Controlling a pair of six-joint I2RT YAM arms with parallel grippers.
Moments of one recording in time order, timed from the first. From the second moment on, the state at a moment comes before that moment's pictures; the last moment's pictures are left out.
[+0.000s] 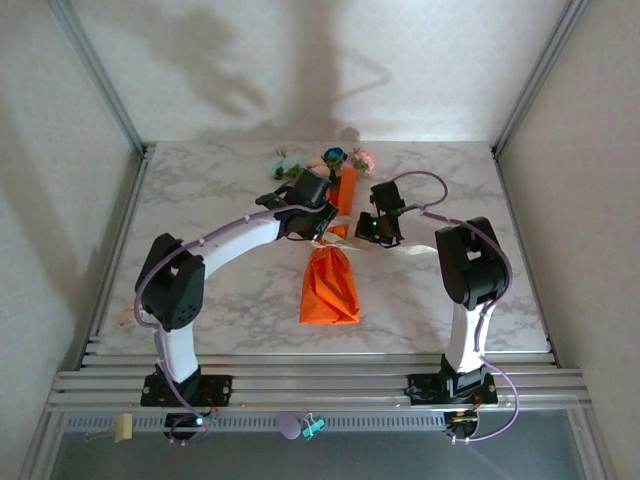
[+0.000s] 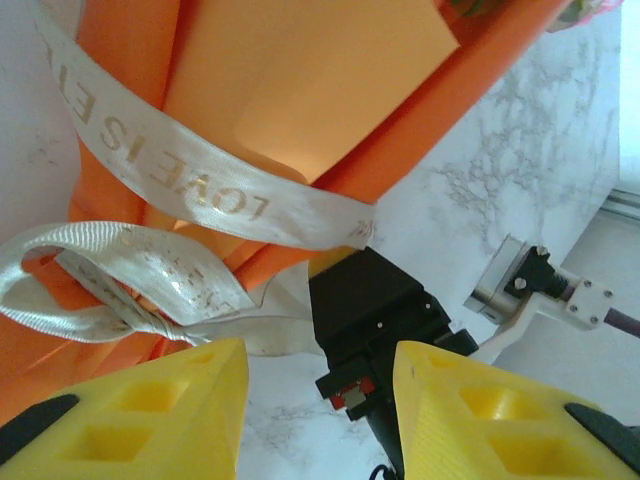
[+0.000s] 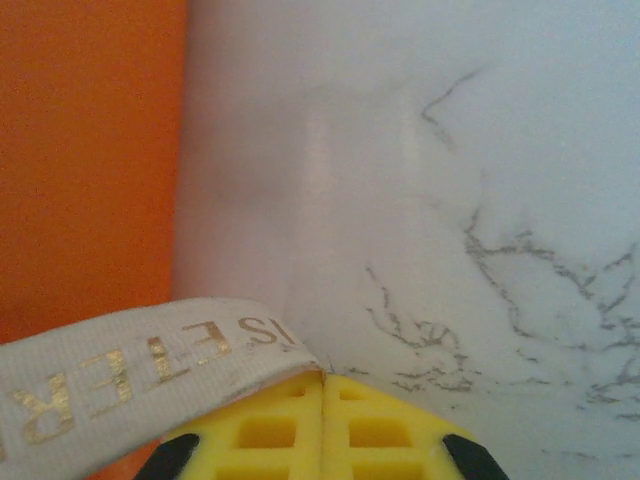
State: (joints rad) left arm -0.66 1.86 1.50 -0.51 0.00 -1.55; right arm 0.39 1.95 1.21 -0.27 -0.18 0.53
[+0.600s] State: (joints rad) left arm -0.68 1.75 1.21 -0.22 -0.01 -2.06; right arm 0.39 1.90 1.49 -0.38 -0.10 0.45
